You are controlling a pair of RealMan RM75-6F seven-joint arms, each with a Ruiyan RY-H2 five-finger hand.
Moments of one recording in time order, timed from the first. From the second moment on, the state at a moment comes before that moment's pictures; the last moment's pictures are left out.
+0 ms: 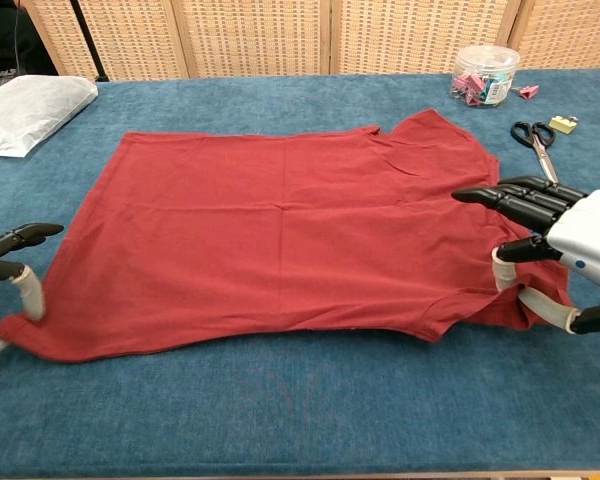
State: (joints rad) left arm -0.26 -1.65 0.15 -0.94 1.73 1.41 -0.52; right arm 0.40 -1.58 -0.11 -1.18 -1.85 1.40 -0.09
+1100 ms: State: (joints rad) left arm -0.26 -1.57 0.23 -1.01 1.82 1.50 -0.56; right arm 0.44 -1.50 -0.21 -1.20 -1.98 1.44 0.15
